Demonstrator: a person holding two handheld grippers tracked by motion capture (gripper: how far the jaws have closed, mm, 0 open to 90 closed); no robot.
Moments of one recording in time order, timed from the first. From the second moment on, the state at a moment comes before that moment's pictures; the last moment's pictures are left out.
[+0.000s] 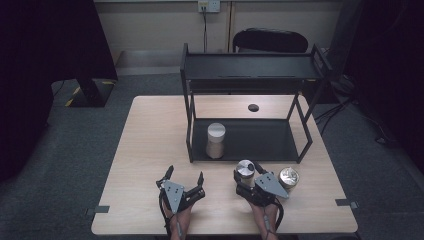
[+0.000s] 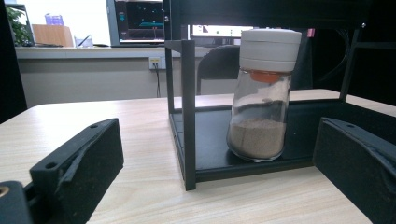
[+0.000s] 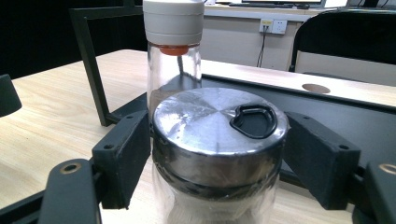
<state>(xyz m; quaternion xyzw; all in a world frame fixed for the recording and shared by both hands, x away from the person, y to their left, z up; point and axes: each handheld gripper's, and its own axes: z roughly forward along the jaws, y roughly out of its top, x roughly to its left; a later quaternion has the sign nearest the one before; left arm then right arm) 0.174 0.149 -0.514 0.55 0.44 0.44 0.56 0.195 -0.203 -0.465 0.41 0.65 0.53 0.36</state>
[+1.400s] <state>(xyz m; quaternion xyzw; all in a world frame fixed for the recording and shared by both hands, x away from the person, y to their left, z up) 0.174 0.149 -0.514 0.55 0.44 0.44 0.56 0.196 -0.200 -0.462 0.41 0.65 0.53 0.35</state>
